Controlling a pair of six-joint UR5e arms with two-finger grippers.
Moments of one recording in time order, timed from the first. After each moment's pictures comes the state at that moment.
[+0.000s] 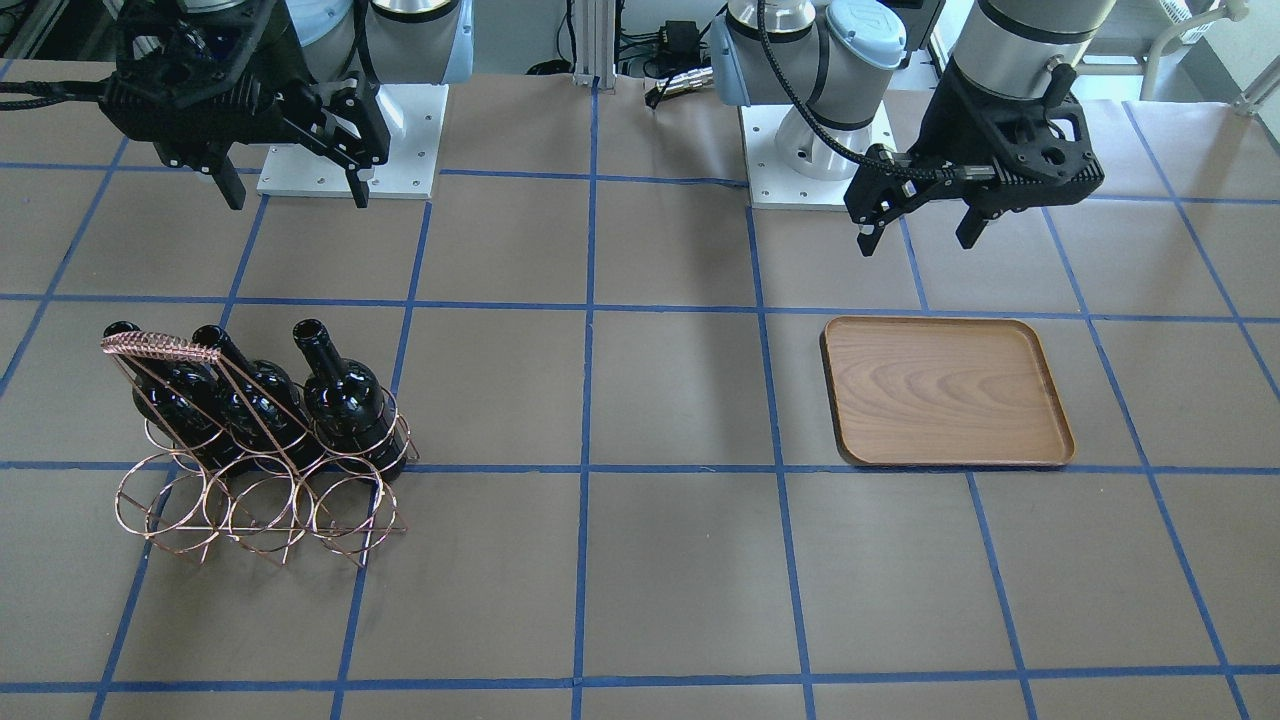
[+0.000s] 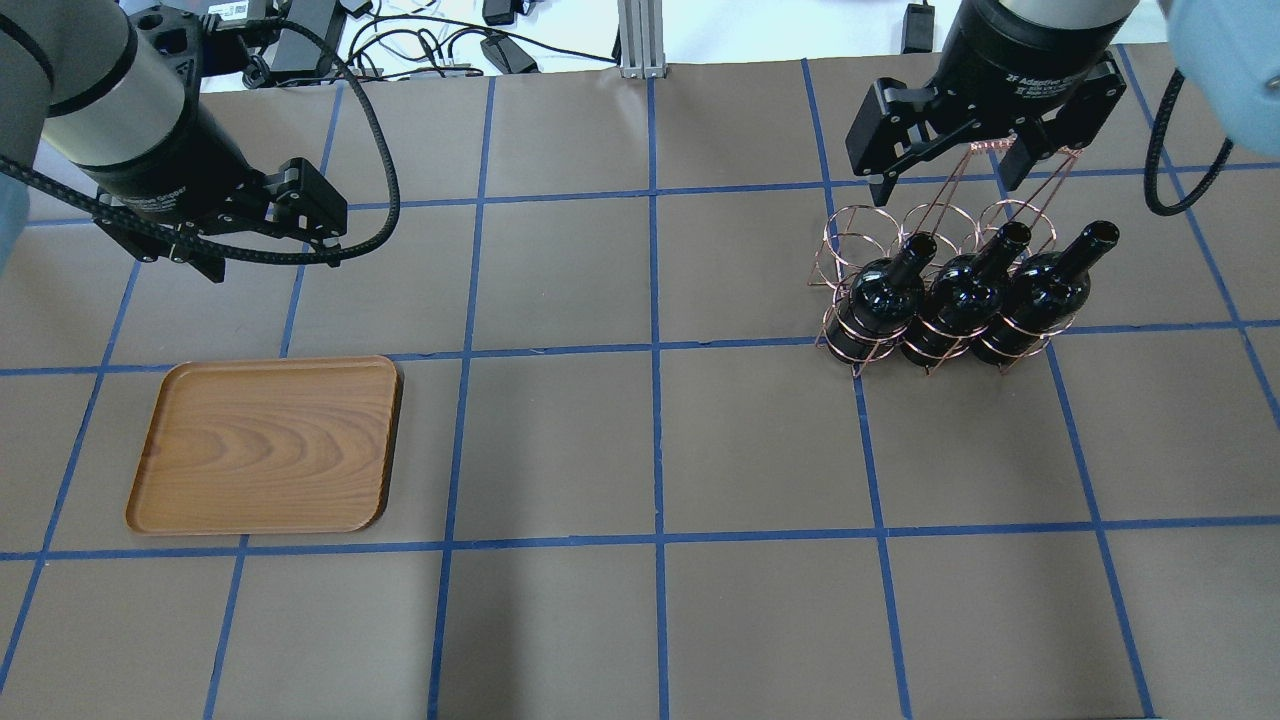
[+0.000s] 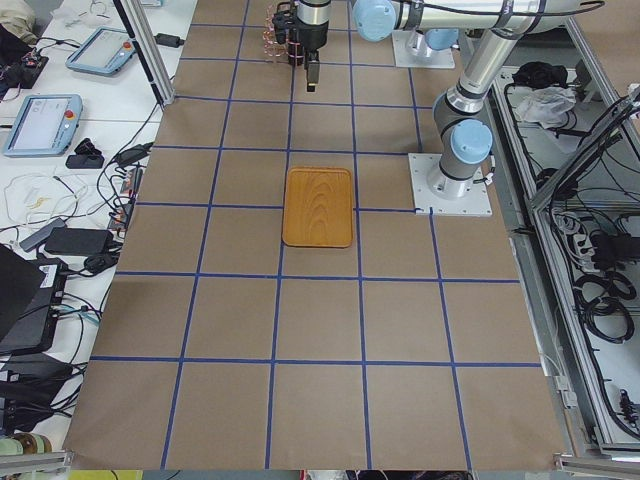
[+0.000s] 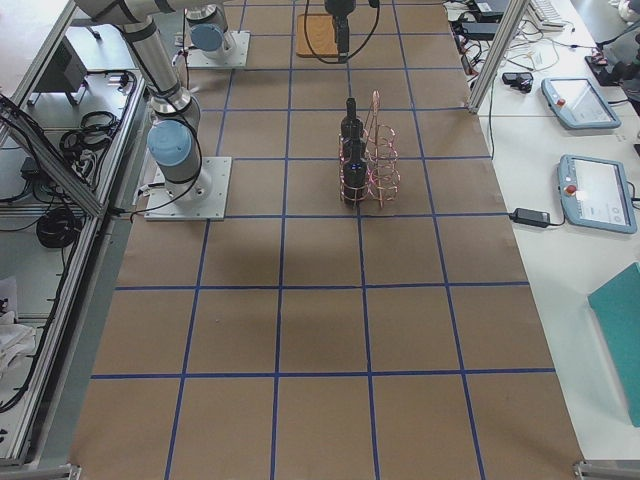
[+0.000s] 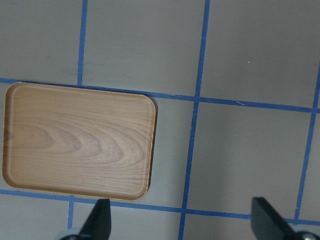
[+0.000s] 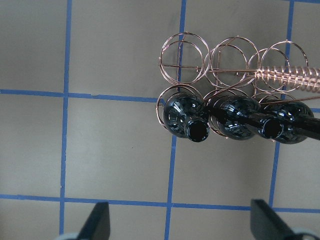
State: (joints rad) left arm -1.48 -1.47 -1.66 -1.52 1.59 -0.02; right arm 1.63 -1.61 1.47 -1.50 -1.60 -0.02
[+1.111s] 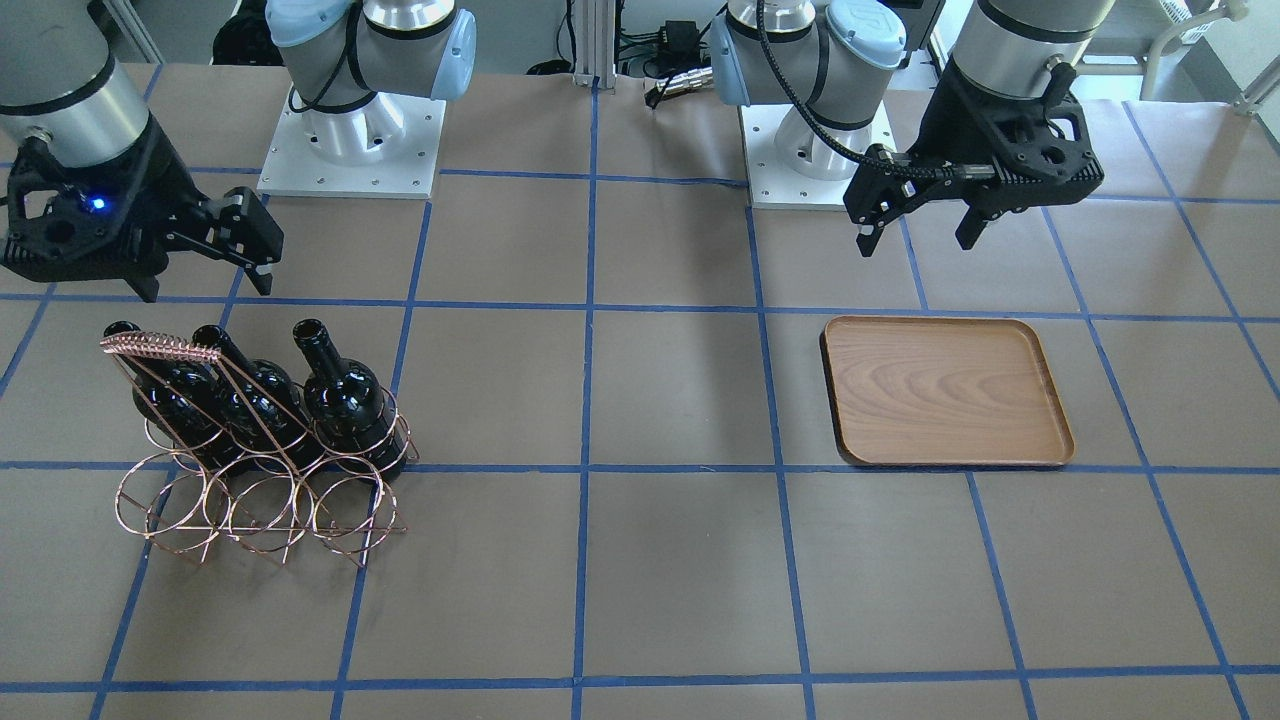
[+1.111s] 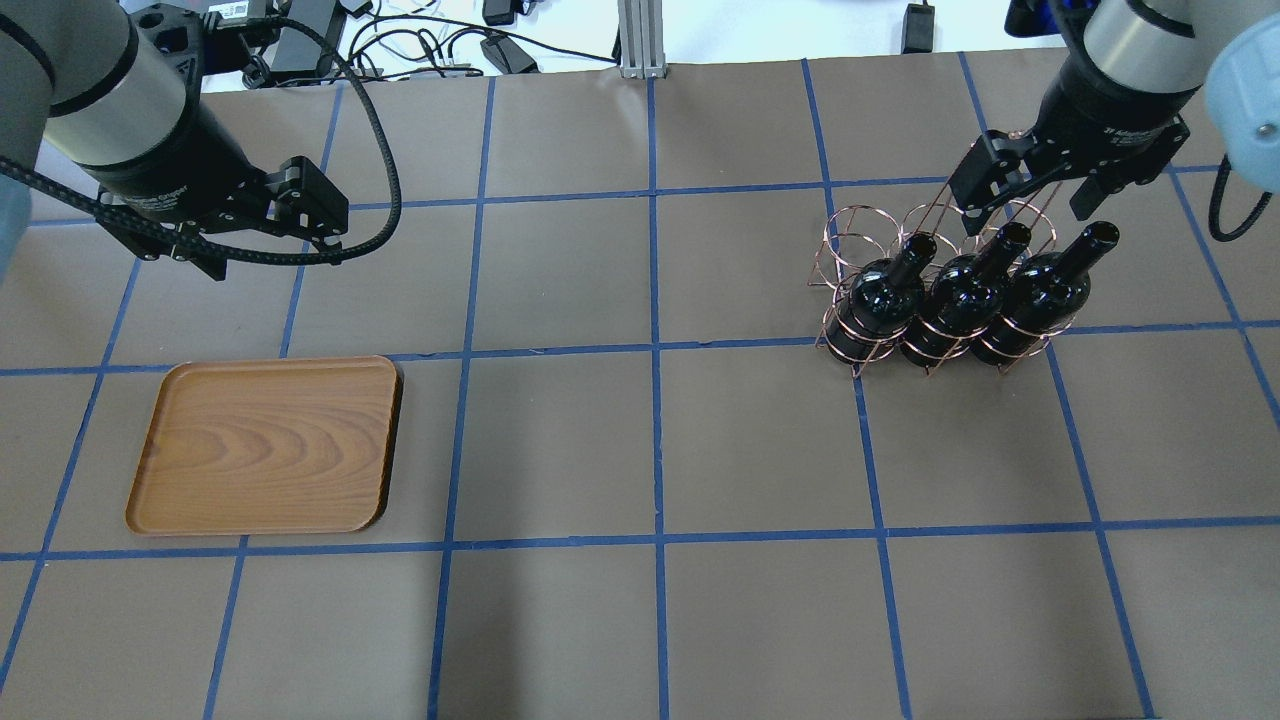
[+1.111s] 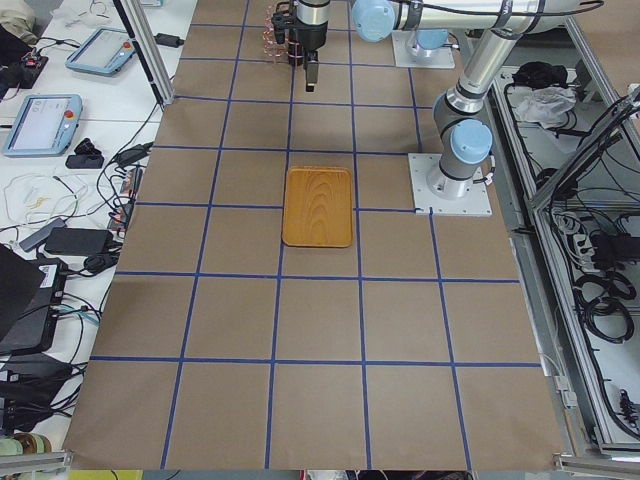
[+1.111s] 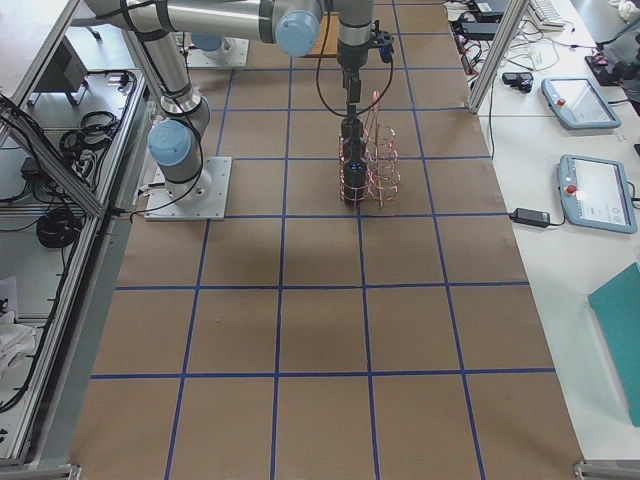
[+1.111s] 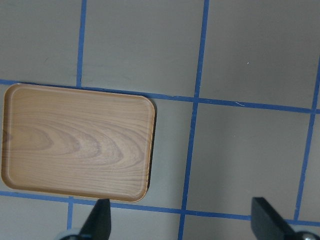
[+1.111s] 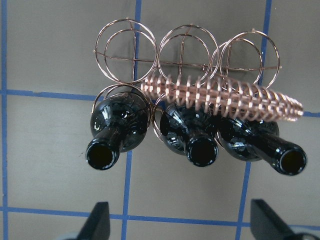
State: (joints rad) left arm -1.48 -1.47 -1.66 -1.51 1.58 -0.02; right arm 1.42 -1.56 1.65 -1.68 -1.58 -0.27
